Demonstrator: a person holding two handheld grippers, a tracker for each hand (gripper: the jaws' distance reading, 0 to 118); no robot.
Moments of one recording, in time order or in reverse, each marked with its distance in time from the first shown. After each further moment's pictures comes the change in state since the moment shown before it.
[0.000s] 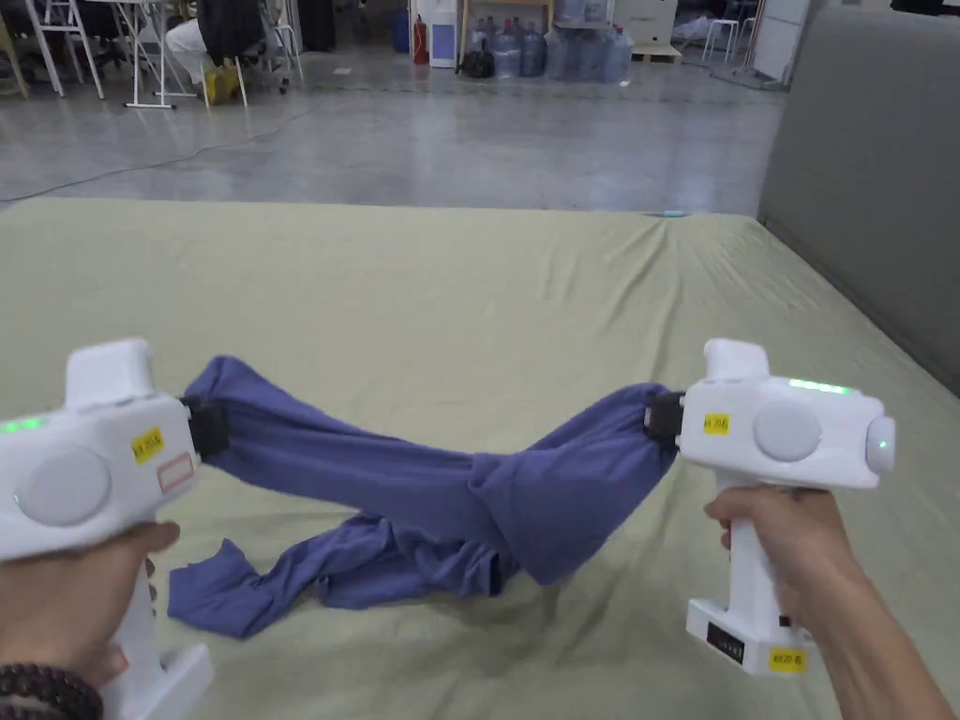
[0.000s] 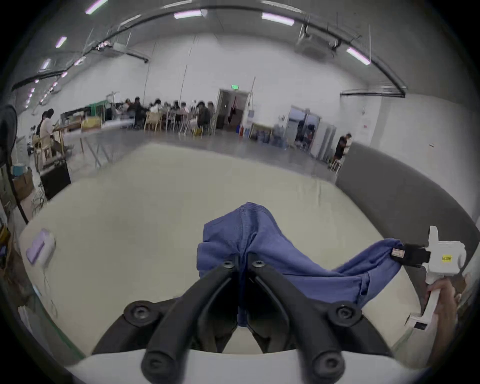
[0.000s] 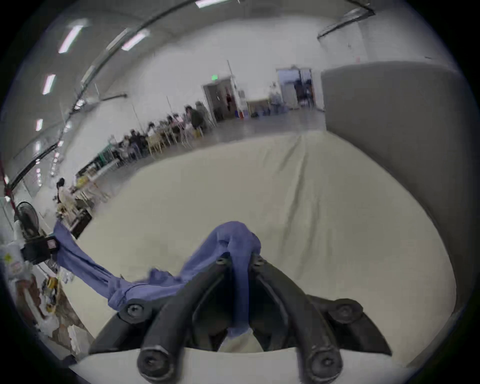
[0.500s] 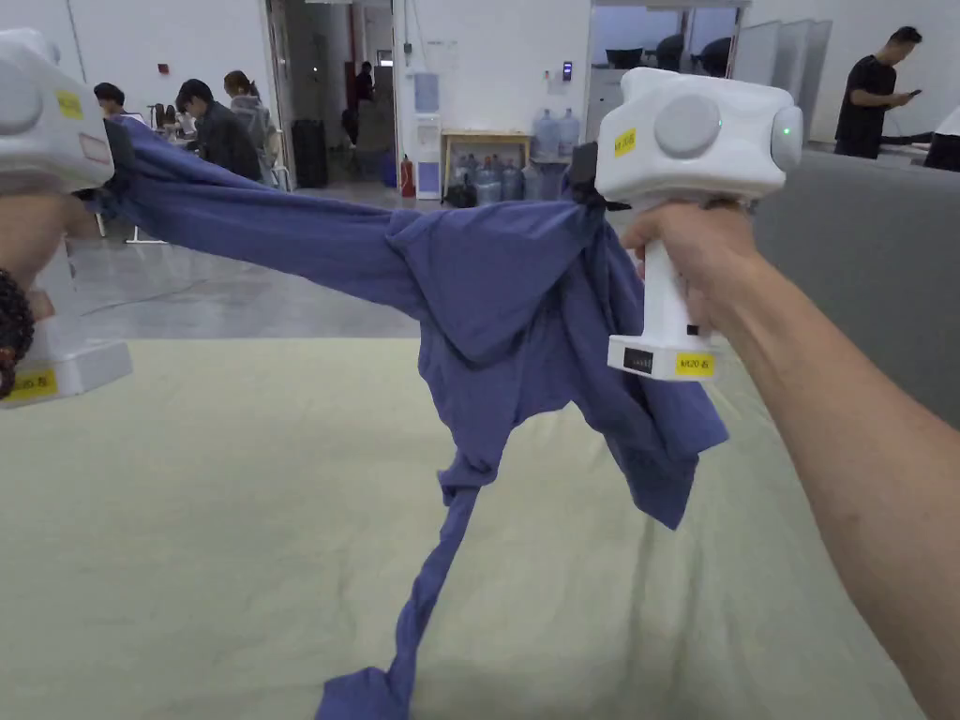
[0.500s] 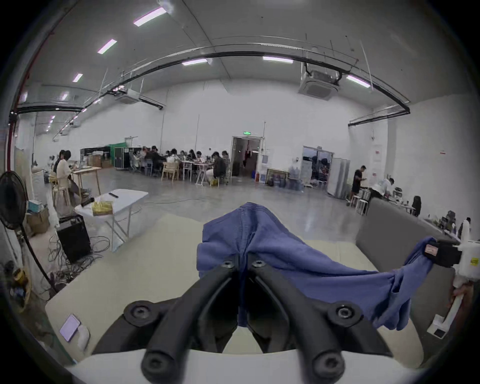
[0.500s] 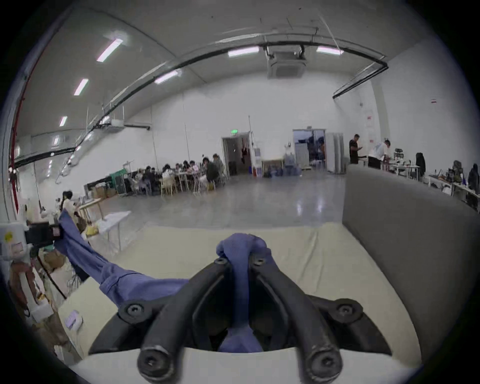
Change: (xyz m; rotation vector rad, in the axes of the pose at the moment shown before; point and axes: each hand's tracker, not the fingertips) left arm 0.028 0.298 -0.026 0.250 0.137 -0.054; right arm -0.117 0.297 0.027 0.326 0.022 0.119
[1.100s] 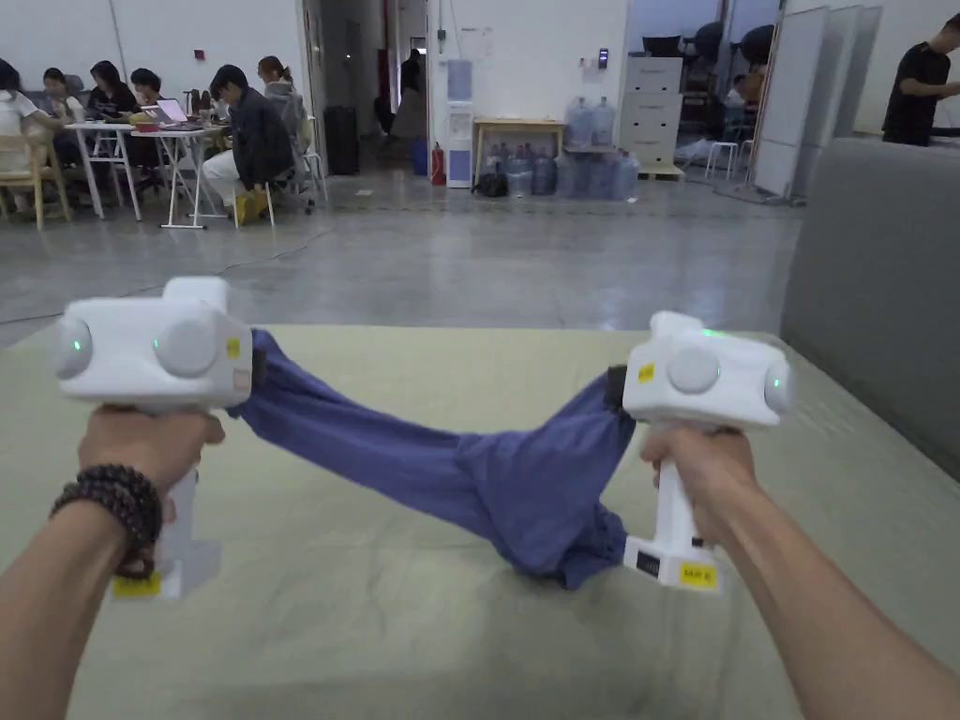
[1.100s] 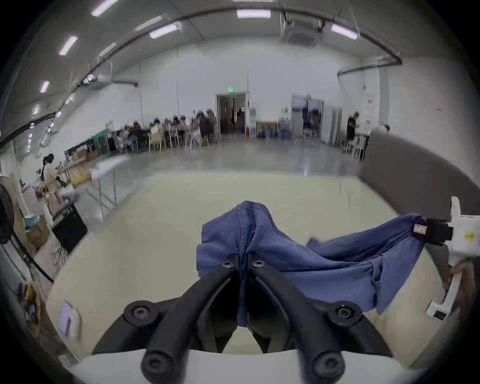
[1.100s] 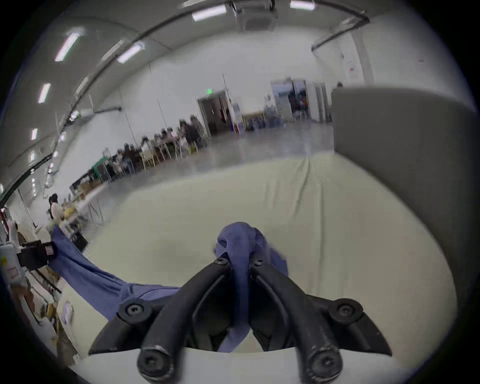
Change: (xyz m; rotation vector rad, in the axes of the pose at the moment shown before) left arm 0.016 -0.219 -0.081 -0.340 -0.031 -0.152; right arm 0.056 -0.239 -0.108 -0.335 -0.091 -0.153
